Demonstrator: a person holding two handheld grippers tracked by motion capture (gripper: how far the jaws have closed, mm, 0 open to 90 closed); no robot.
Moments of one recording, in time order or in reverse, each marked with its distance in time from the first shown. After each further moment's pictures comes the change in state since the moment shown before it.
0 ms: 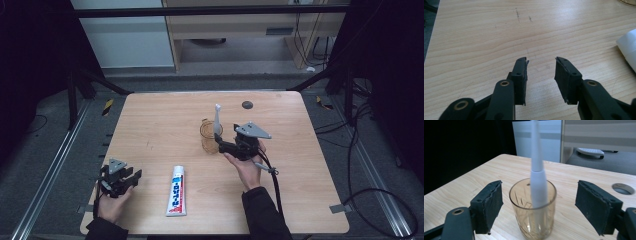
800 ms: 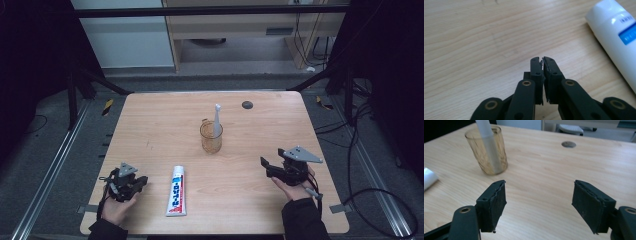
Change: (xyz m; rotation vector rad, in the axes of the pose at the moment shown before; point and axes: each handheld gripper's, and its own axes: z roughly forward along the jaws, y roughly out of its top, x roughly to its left) left arm -0.026 -0.004 0.002 0.121 -0.133 0.110; right arm -0.075 -0.053 -0.104 0.159 -0.110 -0.015
